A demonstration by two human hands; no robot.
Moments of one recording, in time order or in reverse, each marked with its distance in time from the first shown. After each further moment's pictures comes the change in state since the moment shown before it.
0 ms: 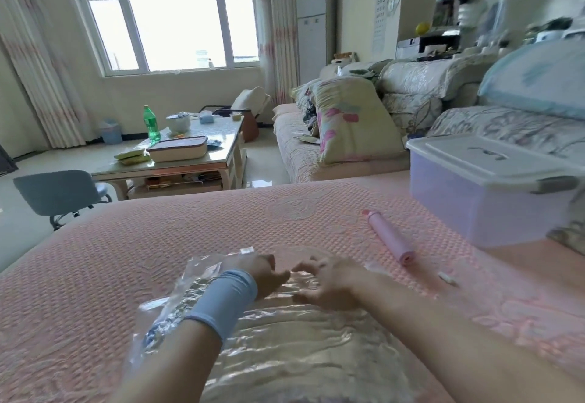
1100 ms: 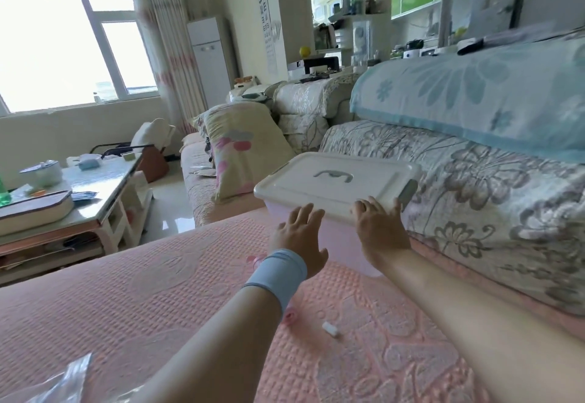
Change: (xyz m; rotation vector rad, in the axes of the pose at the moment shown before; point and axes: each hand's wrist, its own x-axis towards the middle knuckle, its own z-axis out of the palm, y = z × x) left_hand 0.135 0.343 -0.070 -0.142 0.482 0.588; right_hand -0.083 0.325 -0.072 -0.323 0.639 0.662
